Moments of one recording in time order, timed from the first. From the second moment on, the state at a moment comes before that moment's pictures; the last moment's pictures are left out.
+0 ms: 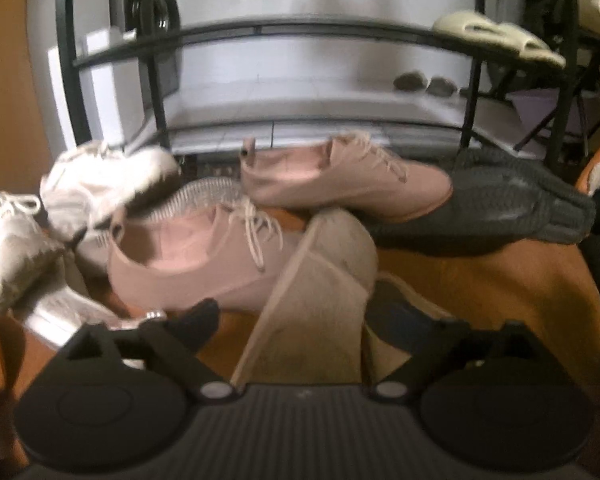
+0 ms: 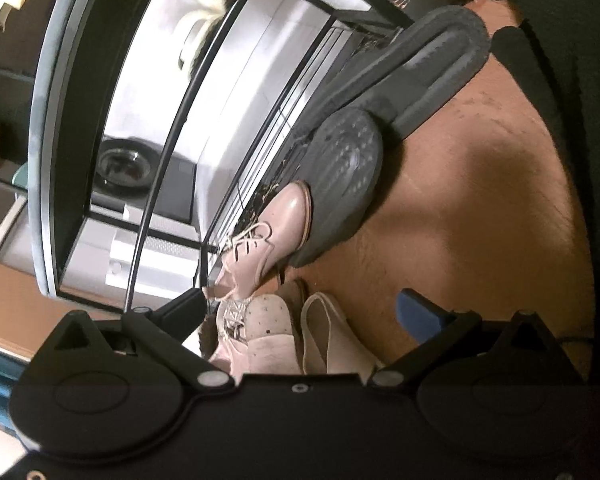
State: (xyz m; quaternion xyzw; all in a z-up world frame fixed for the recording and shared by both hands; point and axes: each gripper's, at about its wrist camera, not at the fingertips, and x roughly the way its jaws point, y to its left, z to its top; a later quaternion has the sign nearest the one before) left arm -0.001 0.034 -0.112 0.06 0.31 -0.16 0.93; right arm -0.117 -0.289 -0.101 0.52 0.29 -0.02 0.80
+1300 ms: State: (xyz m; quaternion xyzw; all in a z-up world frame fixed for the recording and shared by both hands) left arm 0.019 0.164 -0.022 0.00 0.30 -0.04 0.95; right arm 0.014 0.029 -0.141 -0.06 0.40 0.04 0.91
